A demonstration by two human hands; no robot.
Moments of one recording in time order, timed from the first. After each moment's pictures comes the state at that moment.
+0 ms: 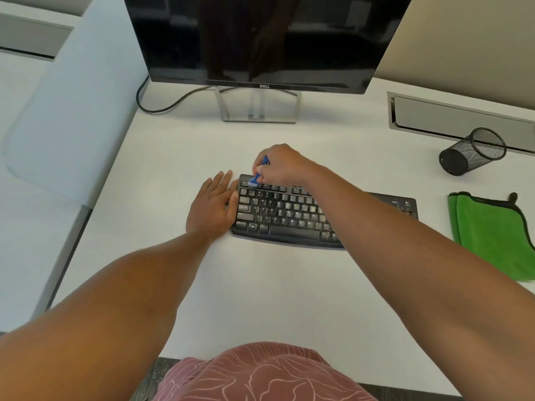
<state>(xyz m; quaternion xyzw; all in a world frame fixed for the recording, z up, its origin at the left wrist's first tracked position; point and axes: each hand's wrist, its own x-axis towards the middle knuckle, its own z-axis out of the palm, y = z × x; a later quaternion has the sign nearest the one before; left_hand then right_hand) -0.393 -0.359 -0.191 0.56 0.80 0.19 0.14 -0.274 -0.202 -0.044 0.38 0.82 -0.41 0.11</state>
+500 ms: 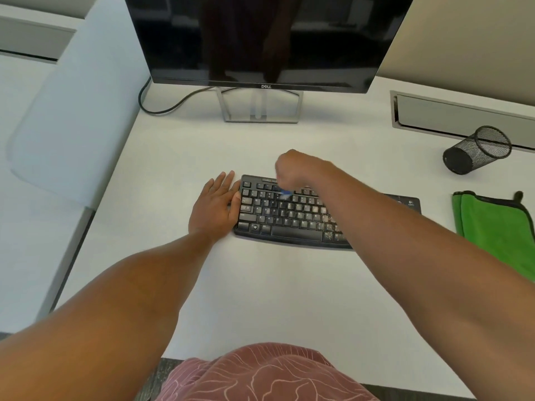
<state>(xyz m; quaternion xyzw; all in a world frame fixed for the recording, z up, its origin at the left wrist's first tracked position) -0.393 -0.359 -0.192 0.56 0.80 0.19 0.14 -0.265 -0.196 -0.043 0.35 0.87 -0.19 0.29</state>
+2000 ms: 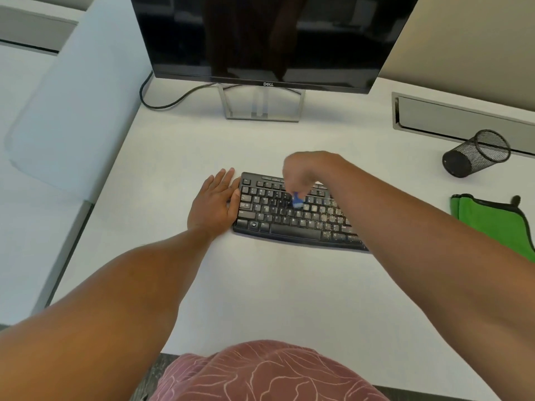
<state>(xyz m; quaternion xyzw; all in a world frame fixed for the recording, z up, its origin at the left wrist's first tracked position) -0.392 -0.359 -0.191 0.56 0.80 0.19 0.14 -0.257 -0.194 -0.027 0.38 0.83 -0.21 0.34</state>
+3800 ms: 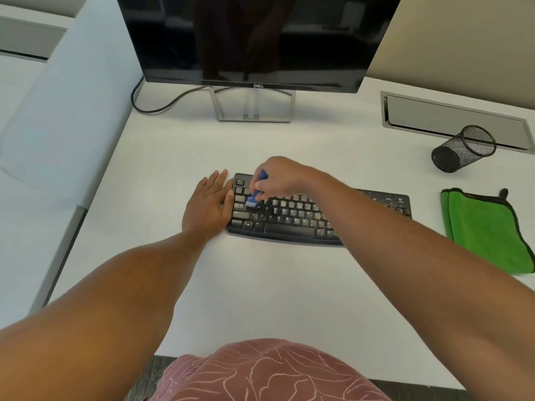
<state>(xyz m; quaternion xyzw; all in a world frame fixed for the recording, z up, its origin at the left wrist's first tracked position) -0.392 -0.359 -0.190 0.55 0.80 0.19 0.14 -0.254 -0.217 -0.037 0.34 0.82 -0.42 0.20</state>
